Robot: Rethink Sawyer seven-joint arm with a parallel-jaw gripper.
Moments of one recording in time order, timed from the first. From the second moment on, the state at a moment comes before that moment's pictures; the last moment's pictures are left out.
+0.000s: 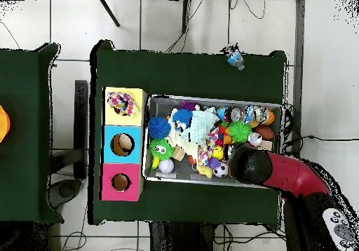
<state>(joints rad) -0.63 -0.67 0.10 1.74 -0.33 0.43 1.47</state>
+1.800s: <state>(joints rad) -0.63 -0.77 0.09 1.88 -0.30 0.42 1.47</state>
